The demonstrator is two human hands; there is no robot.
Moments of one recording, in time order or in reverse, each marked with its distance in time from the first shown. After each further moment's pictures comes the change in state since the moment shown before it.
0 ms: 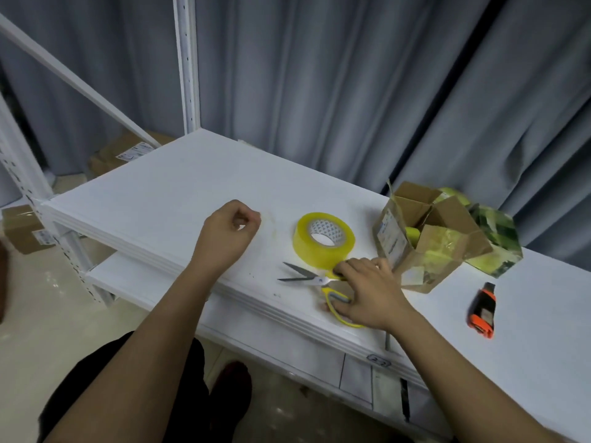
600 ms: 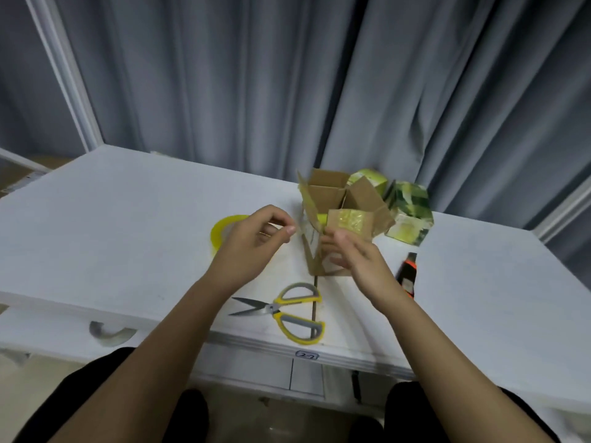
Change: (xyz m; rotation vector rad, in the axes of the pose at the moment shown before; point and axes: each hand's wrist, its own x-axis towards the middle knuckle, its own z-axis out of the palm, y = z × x) left_hand -0.030 0.083 0.141 -0.176 -0.406 0.329; right_hand -0.055 0.076 -0.041 1.294 0.294 0.574
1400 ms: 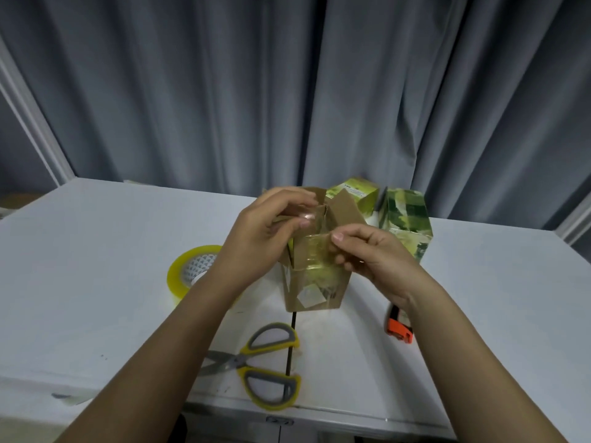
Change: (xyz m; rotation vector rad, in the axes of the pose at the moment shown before) left_hand 0.085 0.014 0.066 0.124 -0.013 0.431; right_hand 0.054 -0.013 -0.076 0.298 -0.105 0.106
